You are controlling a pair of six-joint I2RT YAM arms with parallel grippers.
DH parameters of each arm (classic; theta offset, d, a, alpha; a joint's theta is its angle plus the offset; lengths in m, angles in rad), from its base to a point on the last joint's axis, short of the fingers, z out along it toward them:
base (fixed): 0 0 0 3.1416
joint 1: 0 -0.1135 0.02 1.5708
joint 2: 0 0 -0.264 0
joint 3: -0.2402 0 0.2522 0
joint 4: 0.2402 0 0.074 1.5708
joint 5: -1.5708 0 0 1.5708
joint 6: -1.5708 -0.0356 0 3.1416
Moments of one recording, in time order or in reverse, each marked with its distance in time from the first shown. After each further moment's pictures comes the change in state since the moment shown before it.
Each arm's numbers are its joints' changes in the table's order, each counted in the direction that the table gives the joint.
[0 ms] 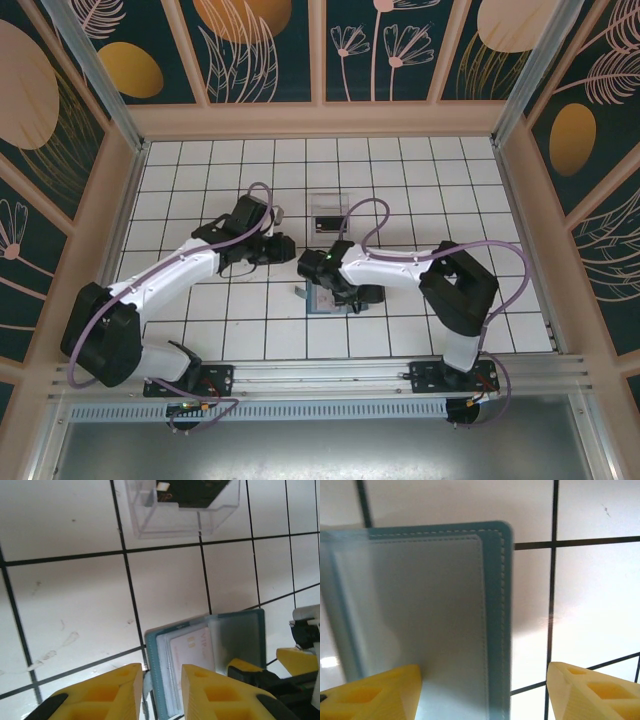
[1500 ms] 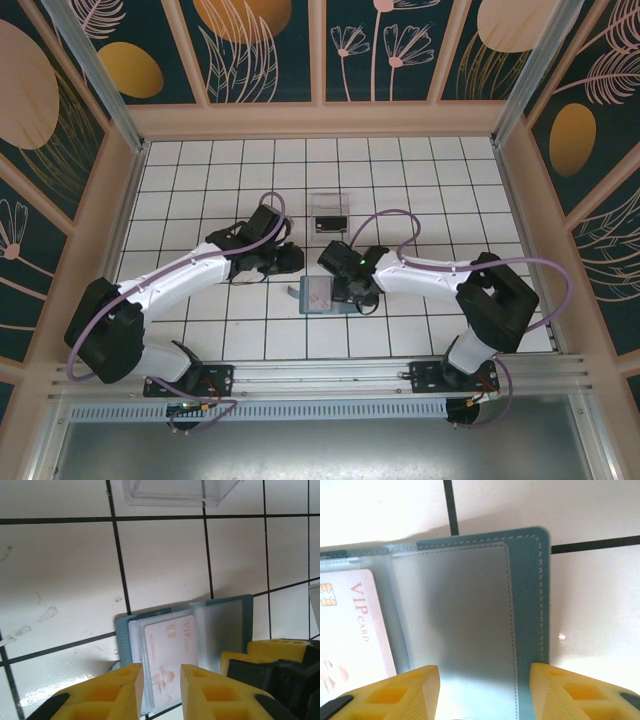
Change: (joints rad) left arm 0.117 0.024 0.000 0.016 0.076 0.098; right arm 0.080 -0.211 0.232 -0.401 0.229 0.019
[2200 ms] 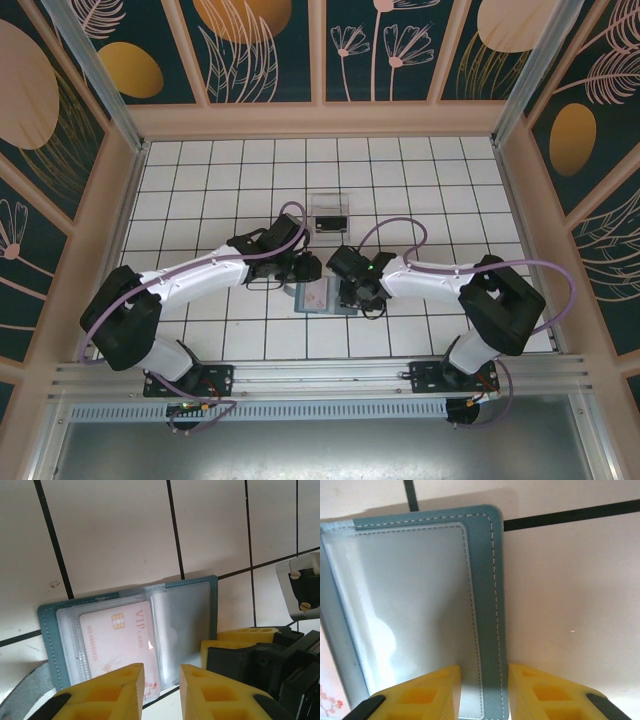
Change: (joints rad) left arm 0.103 0.089 -0.010 -0.076 -0.023 0.063; right arm 0.022 -0.029 0.100 -0.086 0.071 0.003
